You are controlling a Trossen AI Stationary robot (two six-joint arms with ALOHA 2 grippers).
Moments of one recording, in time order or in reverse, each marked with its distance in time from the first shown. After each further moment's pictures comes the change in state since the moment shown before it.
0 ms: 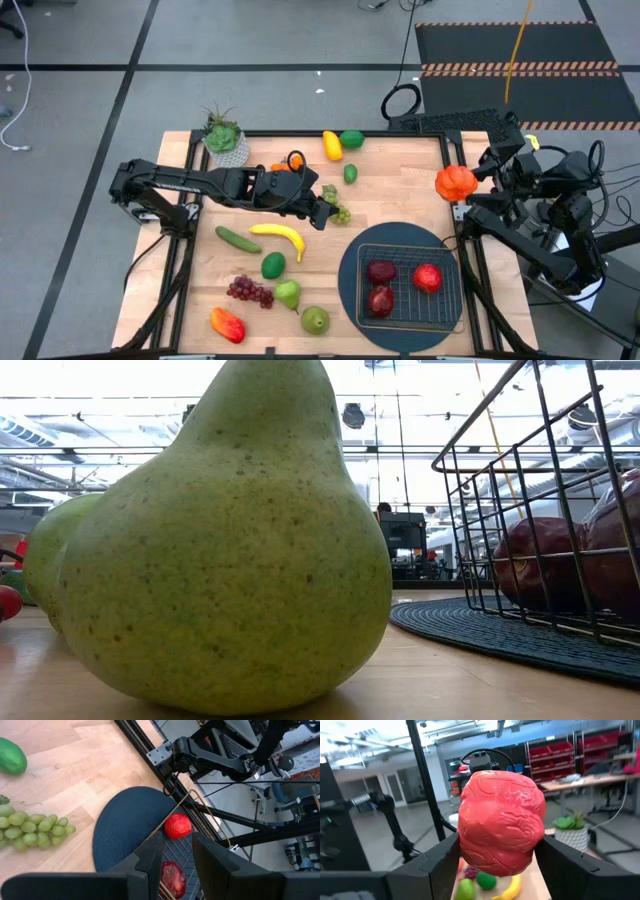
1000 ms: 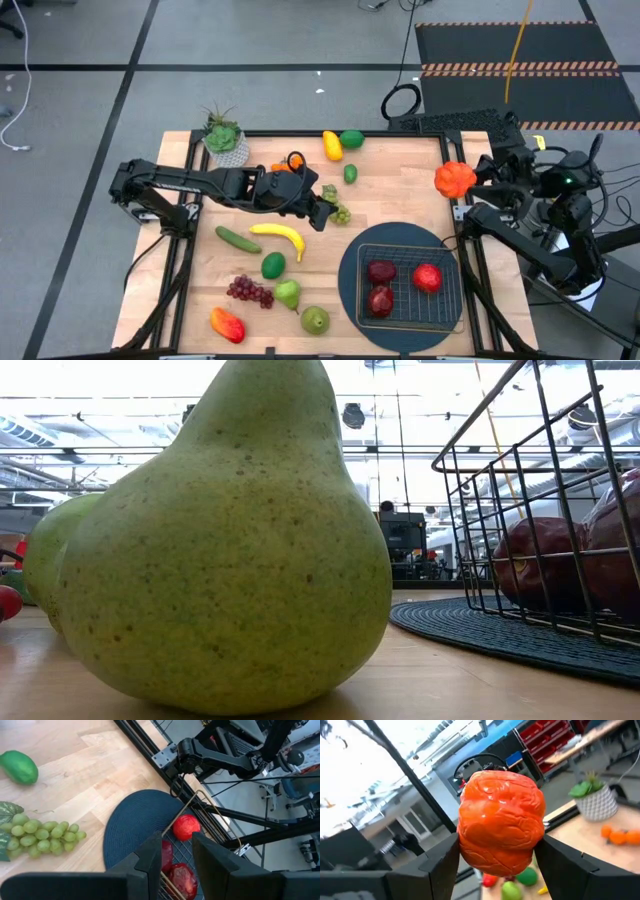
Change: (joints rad) left arm 0.002 0.000 0.000 -0.016 -0.027 0.060; right arm 0.000 0.002 0.000 0.000 0.032 0.430
